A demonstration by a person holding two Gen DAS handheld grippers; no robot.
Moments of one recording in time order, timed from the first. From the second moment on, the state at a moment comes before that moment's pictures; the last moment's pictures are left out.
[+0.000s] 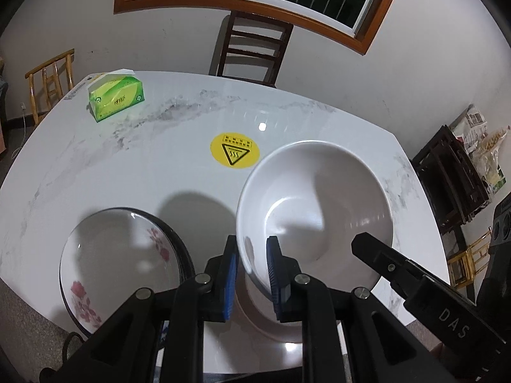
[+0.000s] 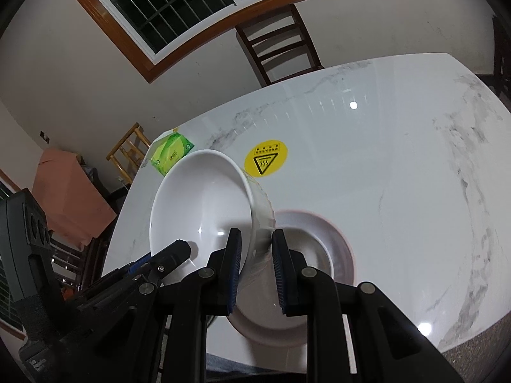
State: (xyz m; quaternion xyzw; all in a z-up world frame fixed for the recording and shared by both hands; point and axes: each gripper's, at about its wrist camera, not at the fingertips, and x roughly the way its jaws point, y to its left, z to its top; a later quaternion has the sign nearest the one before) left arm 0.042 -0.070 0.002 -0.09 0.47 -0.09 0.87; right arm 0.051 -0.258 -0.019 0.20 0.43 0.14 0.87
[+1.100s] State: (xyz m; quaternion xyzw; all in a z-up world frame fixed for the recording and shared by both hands) left arm 0.044 -0.095 -0.050 -0.06 0.53 -0.09 0.84; right arm 0.016 -0.273 -0.073 0.21 0.49 0.10 0.84
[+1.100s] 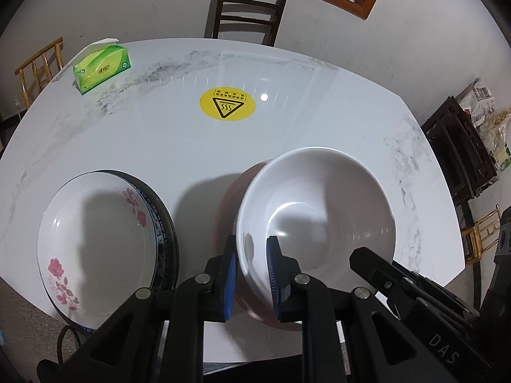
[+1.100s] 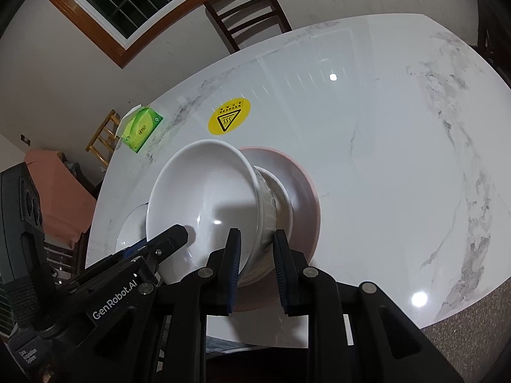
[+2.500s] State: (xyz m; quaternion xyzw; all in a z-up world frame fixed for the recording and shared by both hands) left arm 0.050 -0.112 -0.061 -0.01 0.52 -0.06 0.85; right arm 0.022 -0.280 -0.084 0.21 0.50 0.10 0.83
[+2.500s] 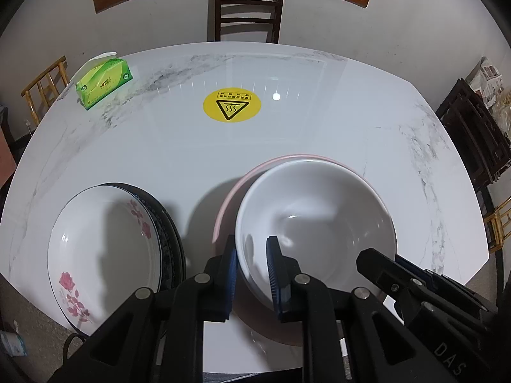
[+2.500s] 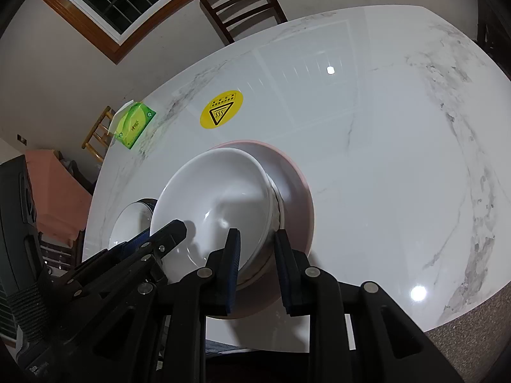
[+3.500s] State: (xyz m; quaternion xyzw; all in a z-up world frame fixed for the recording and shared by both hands) left arm 0.048 -0.108 -0.060 -0.02 0.52 -0.07 0.85; right arm 0.020 -0.279 -0.081 0.21 0.50 0.11 0.83
